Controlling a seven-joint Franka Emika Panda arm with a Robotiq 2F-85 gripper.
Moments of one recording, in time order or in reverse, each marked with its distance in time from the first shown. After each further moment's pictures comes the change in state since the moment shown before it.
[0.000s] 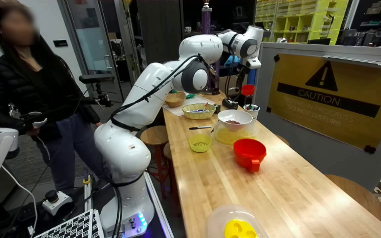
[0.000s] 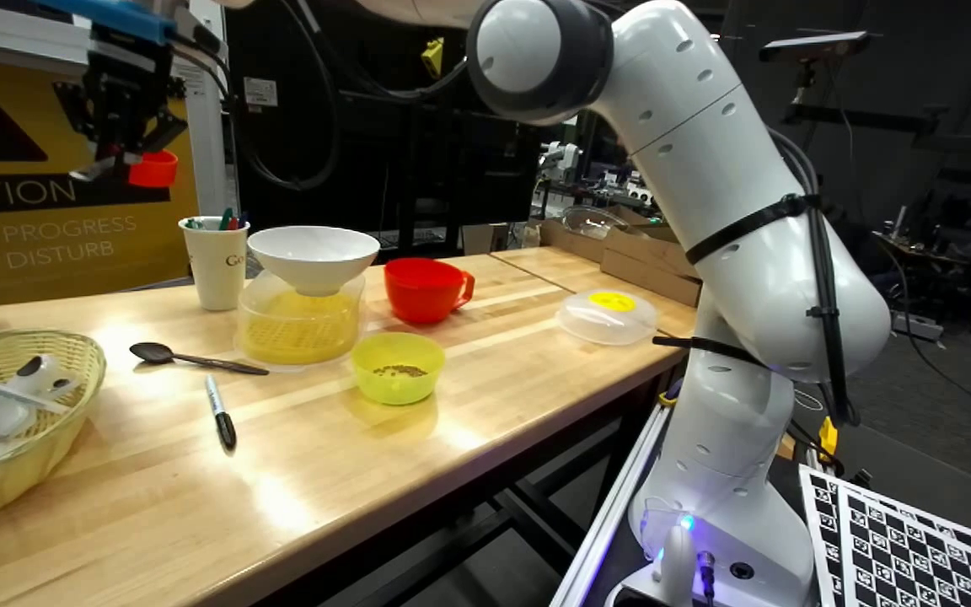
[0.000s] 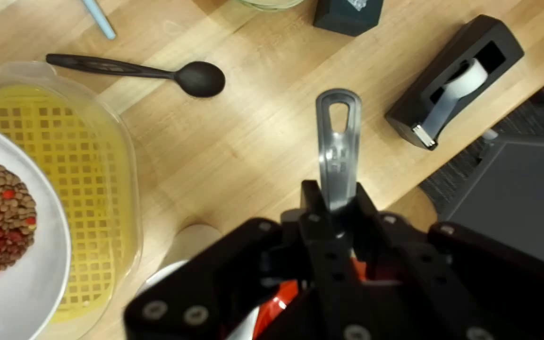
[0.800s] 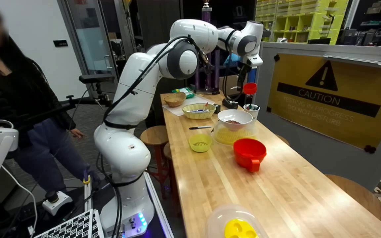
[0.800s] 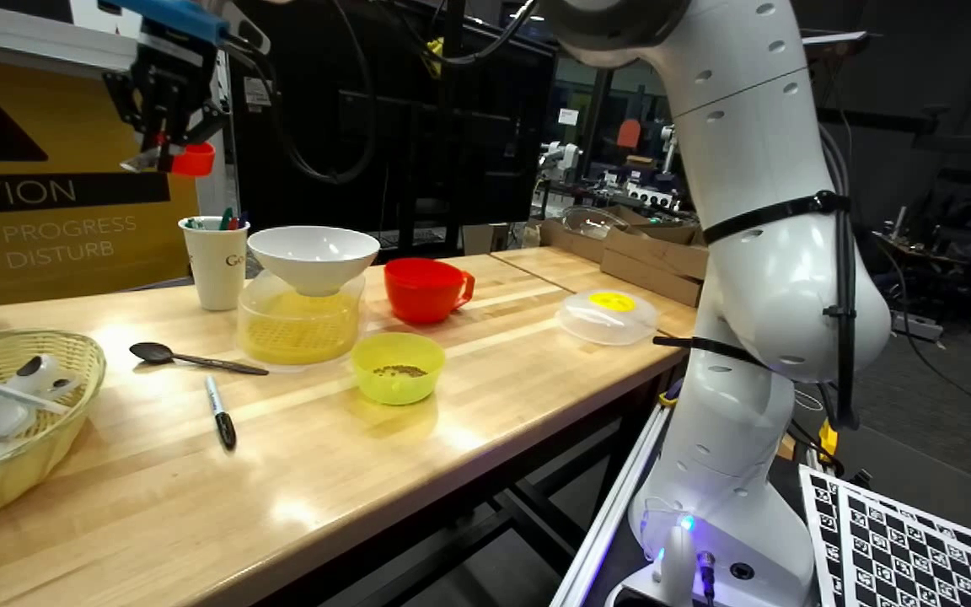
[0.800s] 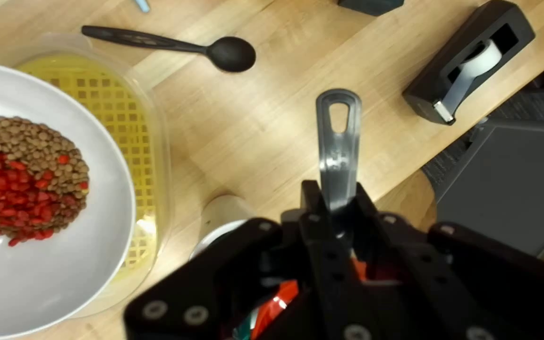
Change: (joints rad) arm -0.008 -0.243 -0.024 -0.380 -0.009 0.170 -0.089
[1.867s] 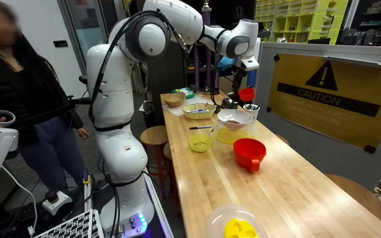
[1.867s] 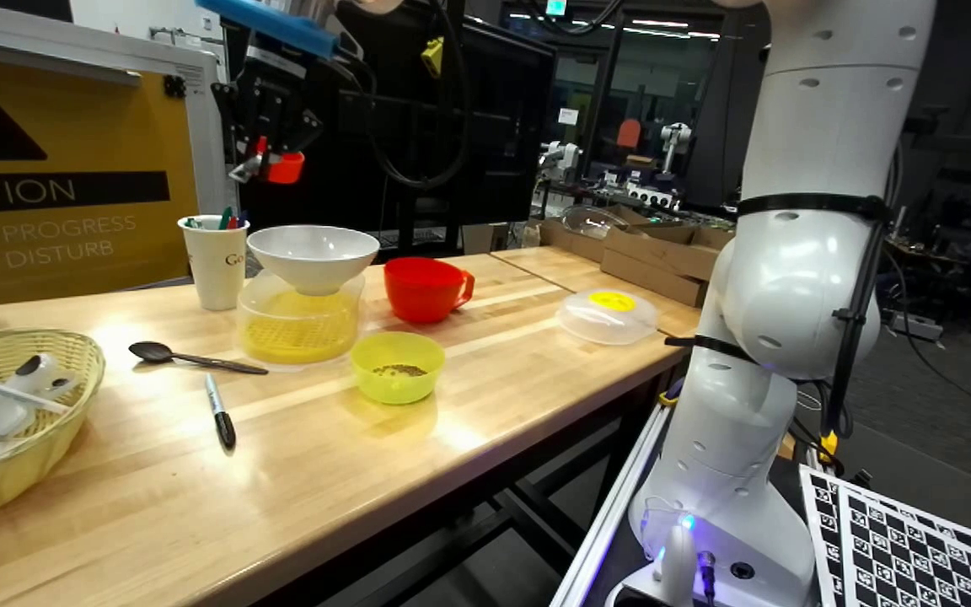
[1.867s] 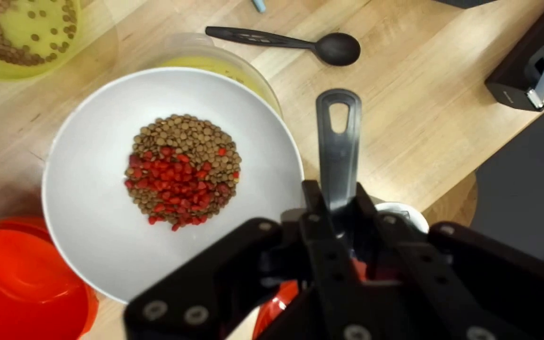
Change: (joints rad) arm -0.101 -0.394 0.062 -0.555 -0.042 0.168 -0.052
